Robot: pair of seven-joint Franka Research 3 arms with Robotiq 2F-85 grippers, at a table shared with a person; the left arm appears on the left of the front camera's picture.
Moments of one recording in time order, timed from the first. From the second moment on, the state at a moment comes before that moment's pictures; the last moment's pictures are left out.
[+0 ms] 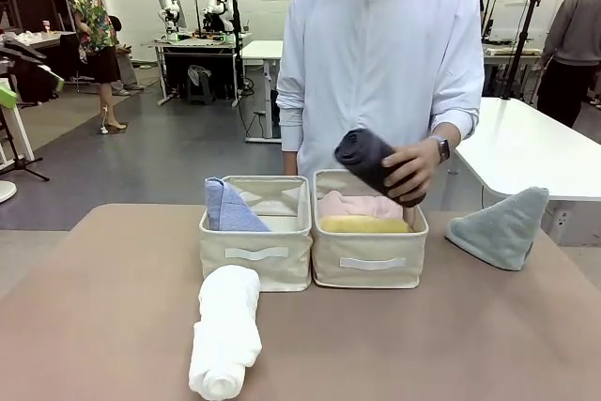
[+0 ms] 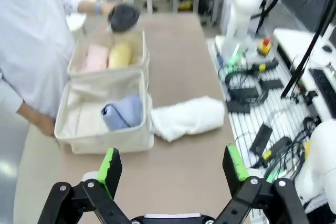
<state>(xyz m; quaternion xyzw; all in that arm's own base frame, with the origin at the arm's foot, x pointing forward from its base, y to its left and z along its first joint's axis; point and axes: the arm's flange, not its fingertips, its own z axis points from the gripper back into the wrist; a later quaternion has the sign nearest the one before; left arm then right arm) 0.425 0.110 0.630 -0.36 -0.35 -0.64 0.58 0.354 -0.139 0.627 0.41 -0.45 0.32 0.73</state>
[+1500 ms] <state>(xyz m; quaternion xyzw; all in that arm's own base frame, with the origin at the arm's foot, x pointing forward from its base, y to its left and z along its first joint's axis) 0.440 0.154 0.575 -0.42 -0.40 -0.55 0.61 0.385 -0.038 0.642 0.23 -0.32 0.40 0.83</state>
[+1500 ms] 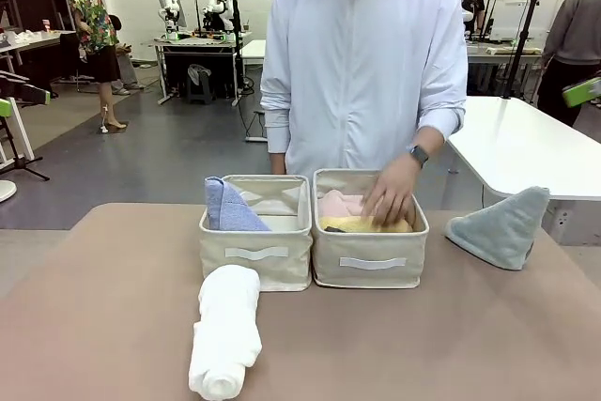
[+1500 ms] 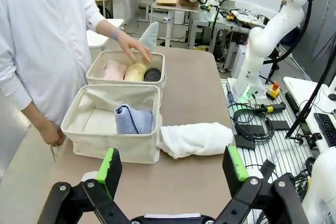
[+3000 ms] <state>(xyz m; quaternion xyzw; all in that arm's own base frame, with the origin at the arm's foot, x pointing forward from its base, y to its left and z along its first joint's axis) 0.440 0.155 0.575 -0.42 -0.40 -0.55 0.61 0.484 -0.067 0.506 0.04 -0.13 0.35 0.93</state>
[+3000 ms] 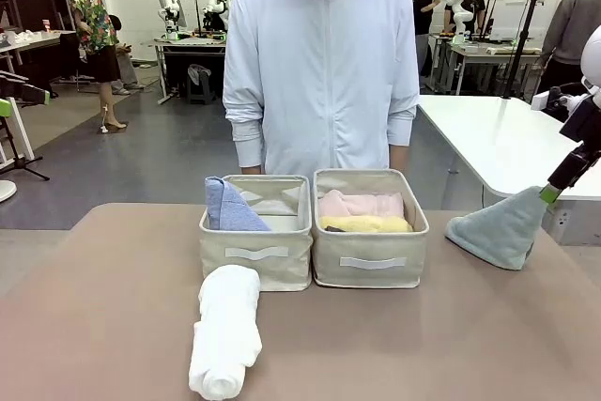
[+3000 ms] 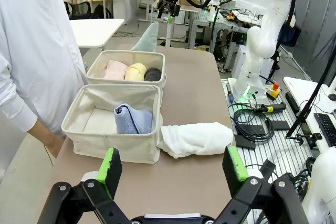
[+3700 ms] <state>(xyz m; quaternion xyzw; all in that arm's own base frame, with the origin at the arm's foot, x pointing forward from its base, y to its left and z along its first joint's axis) 0.440 0.155 0.575 -0.42 -0.40 -0.55 0.61 0.532 -0.079 0.444 0.03 -0.10 0.42 0.90</state>
